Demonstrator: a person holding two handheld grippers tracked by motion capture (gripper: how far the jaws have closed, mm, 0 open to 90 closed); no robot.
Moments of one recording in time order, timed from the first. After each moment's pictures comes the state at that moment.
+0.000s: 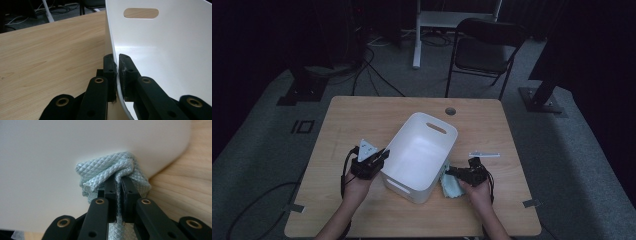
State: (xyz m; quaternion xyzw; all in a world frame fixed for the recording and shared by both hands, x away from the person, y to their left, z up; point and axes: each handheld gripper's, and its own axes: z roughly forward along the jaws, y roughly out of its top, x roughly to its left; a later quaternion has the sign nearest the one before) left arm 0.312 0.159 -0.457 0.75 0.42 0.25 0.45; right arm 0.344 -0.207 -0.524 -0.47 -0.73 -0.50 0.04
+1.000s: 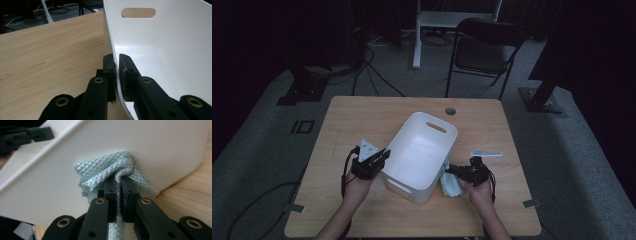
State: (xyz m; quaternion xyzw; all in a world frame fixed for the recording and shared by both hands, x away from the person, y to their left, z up) left arm 0.313 0.158 -0.457 0.75 0.42 0.25 0.45; right arm 0.336 -0.205 -0.506 -0.44 -0.73 -0.52 0.03
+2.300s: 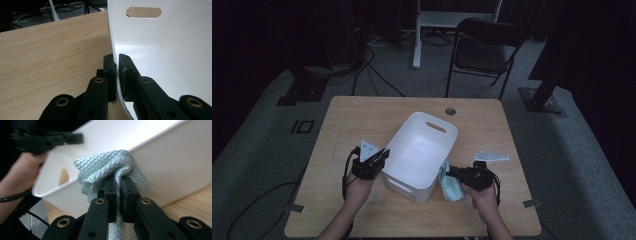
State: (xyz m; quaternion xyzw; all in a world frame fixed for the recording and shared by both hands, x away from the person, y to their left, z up) left arm 0.311 0.155 -0.457 0.74 0.43 0.26 0.44; right arm 0.305 -0.204 -0.470 -0.38 -0.74 -0.55 0.00
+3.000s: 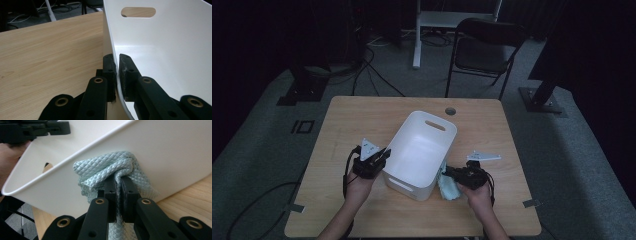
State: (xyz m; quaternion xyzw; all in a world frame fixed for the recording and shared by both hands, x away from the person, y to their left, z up) left arm 0.314 0.154 -0.457 0.75 0.43 0.25 0.45; right arm 0.317 -0.192 -0.489 -0.40 -0.75 -0.52 -0.01
